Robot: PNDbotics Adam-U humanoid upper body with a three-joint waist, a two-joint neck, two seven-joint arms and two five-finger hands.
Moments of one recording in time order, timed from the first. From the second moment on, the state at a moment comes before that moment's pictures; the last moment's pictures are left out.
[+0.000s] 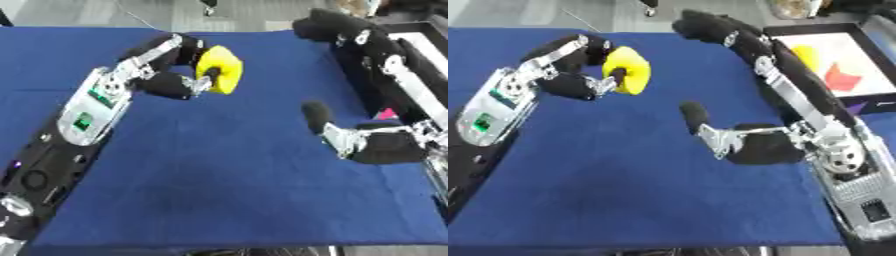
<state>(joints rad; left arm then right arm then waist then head) -0.60 0.42 -0.28 -1.61 0.03 0.09 -0.46 -0.56 -0.29 0.43 -1.98 0.23 -0.33 0.21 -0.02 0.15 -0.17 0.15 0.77</state>
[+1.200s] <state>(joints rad) -0.61 0.40 -0.34 -1.75 0.18 0.00 -0.71 -0.57 -0.27 0.47 -1.98 0.18 -0.35 0.28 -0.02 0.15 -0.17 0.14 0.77</state>
